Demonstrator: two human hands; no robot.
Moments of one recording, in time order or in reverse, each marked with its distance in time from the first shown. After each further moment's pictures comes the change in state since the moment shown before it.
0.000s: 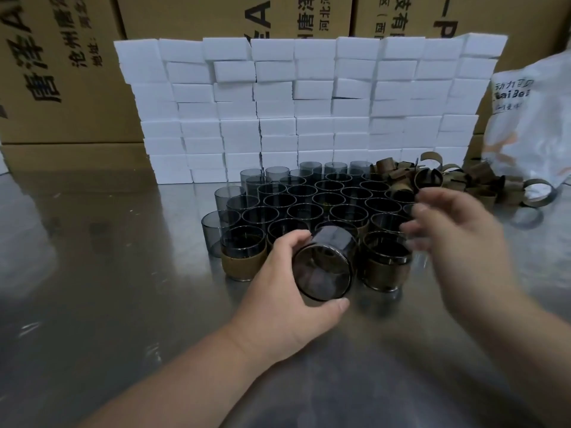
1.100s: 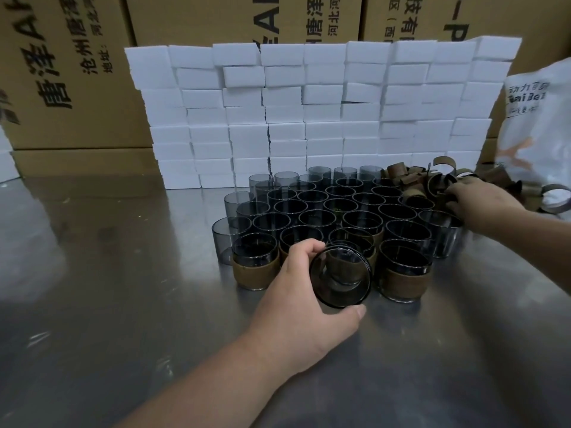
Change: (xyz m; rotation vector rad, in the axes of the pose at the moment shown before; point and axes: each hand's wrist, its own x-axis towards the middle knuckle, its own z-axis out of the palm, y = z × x) left_hand 0.004 -0.008 0.002 0.020 -0.053 -0.084; right_hand 0.168 0.090 -0.048 -1.559 -0.406 -0.153
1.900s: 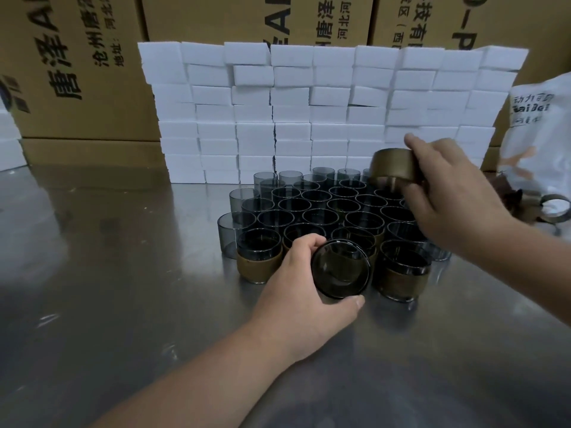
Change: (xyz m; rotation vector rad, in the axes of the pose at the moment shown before) left_hand -0.001 0.004 -0.003 0.000 0.012 -0.024; right_hand -0.095 -0.096 -0.091 0.423 0.504 -0.403
